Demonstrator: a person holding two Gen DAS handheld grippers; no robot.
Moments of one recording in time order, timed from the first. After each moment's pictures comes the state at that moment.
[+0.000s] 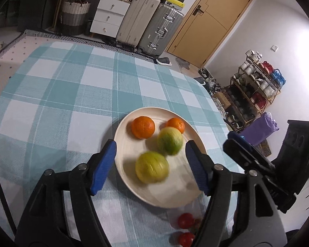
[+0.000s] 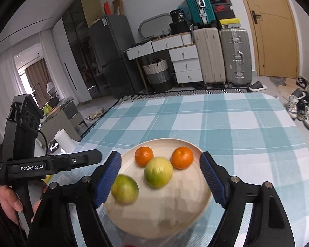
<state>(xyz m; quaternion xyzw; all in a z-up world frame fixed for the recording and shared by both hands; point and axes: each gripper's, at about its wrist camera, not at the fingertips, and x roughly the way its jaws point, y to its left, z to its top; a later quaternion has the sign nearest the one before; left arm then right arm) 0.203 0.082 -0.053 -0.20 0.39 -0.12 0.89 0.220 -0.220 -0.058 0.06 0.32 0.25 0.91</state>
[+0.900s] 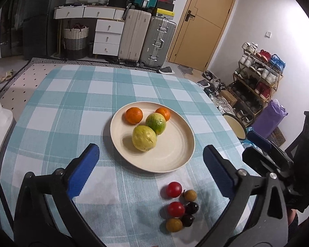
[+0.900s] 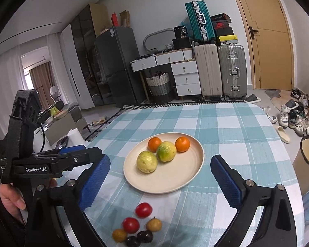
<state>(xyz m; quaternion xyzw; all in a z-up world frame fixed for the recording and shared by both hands) 0.093 0.040 -0.007 -0.12 0.35 -0.10 0.92 0.109 -0.253 -0.024 0.05 0.27 0.25 0.93</state>
